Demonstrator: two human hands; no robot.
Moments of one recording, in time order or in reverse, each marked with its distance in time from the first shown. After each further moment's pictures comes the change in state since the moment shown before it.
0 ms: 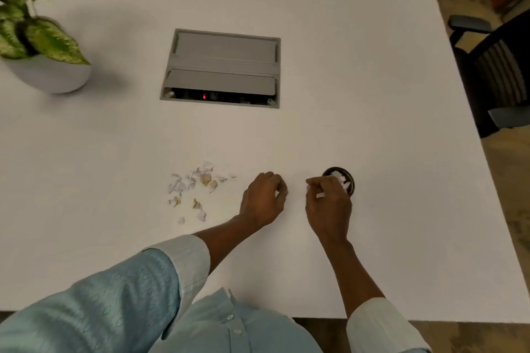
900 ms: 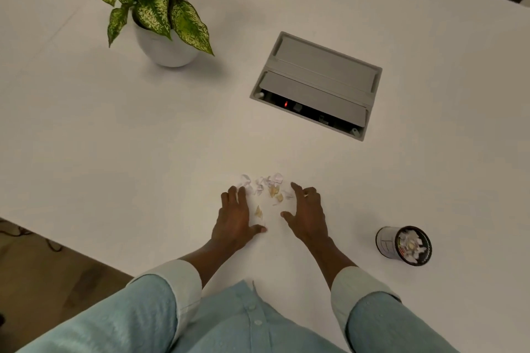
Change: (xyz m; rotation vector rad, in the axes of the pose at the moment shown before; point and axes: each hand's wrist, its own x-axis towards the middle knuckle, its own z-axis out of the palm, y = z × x) left_hand -0.077 -0.185 -0.080 0.142 0.006 -0.484; right_hand -0.005 -0.092 0.177 -0.317 -0.831 -0.134
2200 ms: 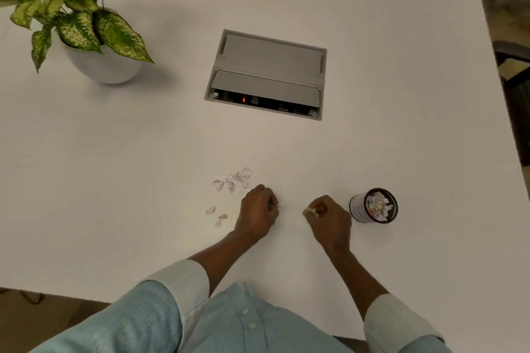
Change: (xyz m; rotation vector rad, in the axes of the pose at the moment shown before) left_hand 0.000 0.103 0.006 -0.307 0.004 0.275; right_hand -0.085 0.061 -0.044 0.439 0.408 0.361
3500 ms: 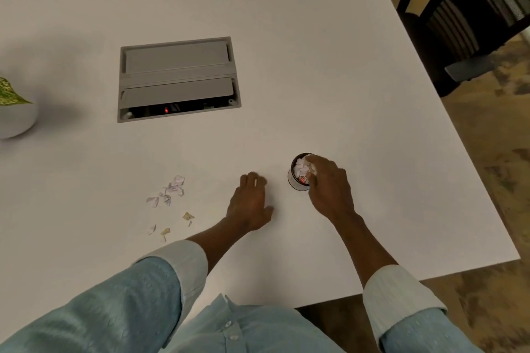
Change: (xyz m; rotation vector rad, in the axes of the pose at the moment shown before) left_hand 0.011 0.098 0.102 0.556 -0.399 0.232; right_hand 0.028 0.097 -0.124 -0.227 0.119 -0.144
